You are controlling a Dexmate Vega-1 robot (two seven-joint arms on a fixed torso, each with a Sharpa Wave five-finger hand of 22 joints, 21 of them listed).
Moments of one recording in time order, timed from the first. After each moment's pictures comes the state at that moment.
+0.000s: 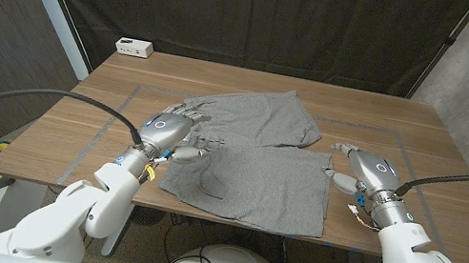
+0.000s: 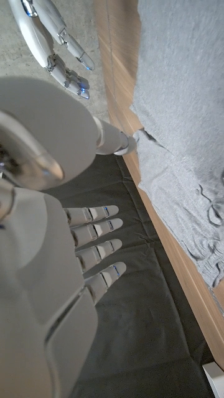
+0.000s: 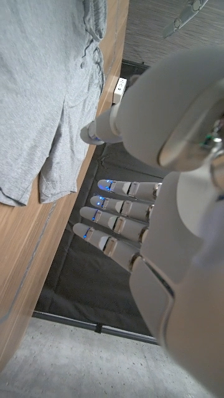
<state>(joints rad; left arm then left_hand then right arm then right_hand) 1.52 1.03 0.35 -2.48 0.87 0.66 0.23 0.54 -0.10 0.49 -0.18 0.20 0.36 -0.08 0.25 0.18 0.33 -0.11 0.27 0.20 0.23 -0.04 0.21 0.18 0.09 0.11 0.23 0.19 -1.65 -1.13 -0.26 -2.45 -0.63 -0.71 -0.37 0.69 0.00 0.35 -0.17 0.27 0.46 -0.06 0.27 0.19 0.51 -0.02 0.25 0.21 0.51 -0.05 0.36 0.26 0.51 0.02 0.27 0.19</state>
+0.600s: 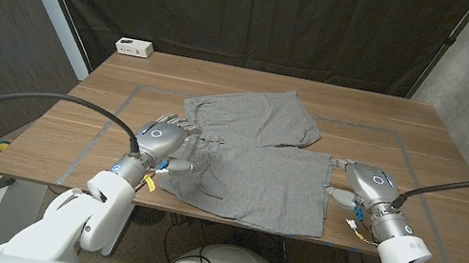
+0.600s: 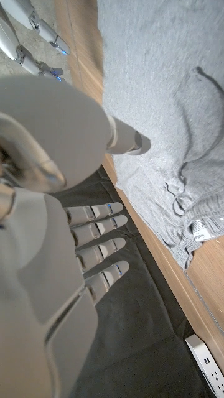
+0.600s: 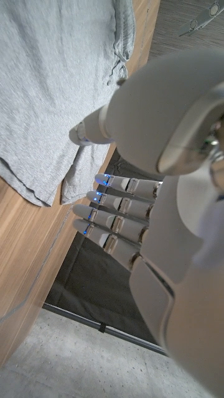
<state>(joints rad) 1.58 1.05 0.38 -2.53 1.05 0.77 0.07 0.68 -0.14 0.47 -0.17 0.25 0.43 -0.10 0.26 0.19 0.42 -0.13 0.29 0.21 0.27 -0.04 0.21 0.18 0.13 0.12 0.24 0.20 -1.69 -1.17 -0.32 -2.51 -0.74 -0.84 -0.28 0.83 -0.02 0.29 -0.17 0.29 0.55 -0.12 0.27 0.19 0.59 -0.07 0.27 0.23 0.58 -0.05 0.46 0.36 0.53 -0.03 0.29 0.20</state>
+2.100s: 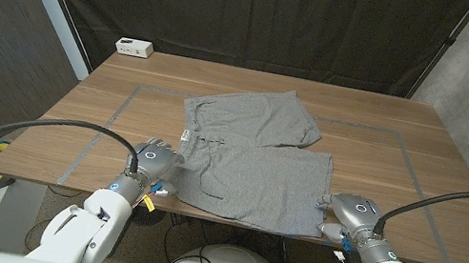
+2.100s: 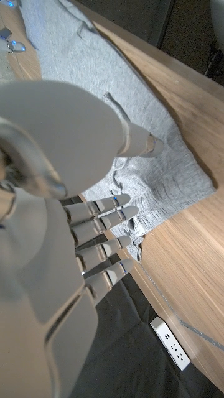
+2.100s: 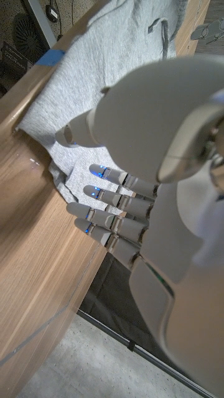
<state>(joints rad) 1.64 0.95 0.39 -2.42 1.29 0.74 -0.12 0.82 -0.14 0.36 -0.15 0.31 0.61 -0.16 0.27 0.19 0.62 -0.18 0.32 0.23 0.35 -0.04 0.22 0.18 0.17 0.09 0.25 0.20 -1.62 -1.19 -0.57 -2.54 -0.90 -0.99 -0.09 0.98 -0.03 0.20 -0.15 0.32 0.67 -0.19 0.26 0.19 0.64 -0.12 0.29 0.26 0.60 -0.05 0.57 0.53 0.49 -0.04 0.32 0.23</state>
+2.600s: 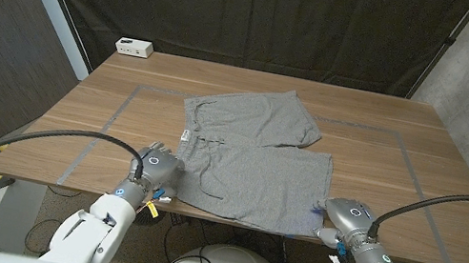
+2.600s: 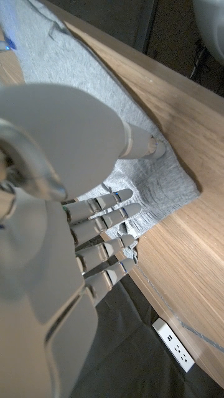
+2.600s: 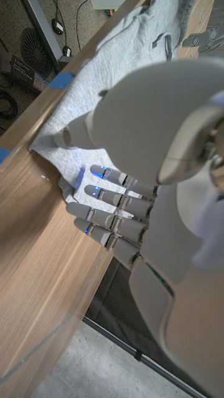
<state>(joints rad) 1.60 0.91 0.43 -2.36 1.36 0.71 -0.11 0.86 -0.11 0.34 -0.14 0.32 0.67 -0.18 0.28 0.19 0.67 -0.19 0.33 0.24 0.40 -0.04 0.24 0.19 0.19 0.06 0.26 0.20 -1.59 -1.16 -0.62 -2.52 -0.94 -0.98 -0.06 1.00 -0.02 0.19 -0.14 0.32 0.66 -0.18 0.24 0.19 0.63 -0.12 0.28 0.27 0.60 -0.05 0.58 0.56 0.49 -0.04 0.33 0.23</state>
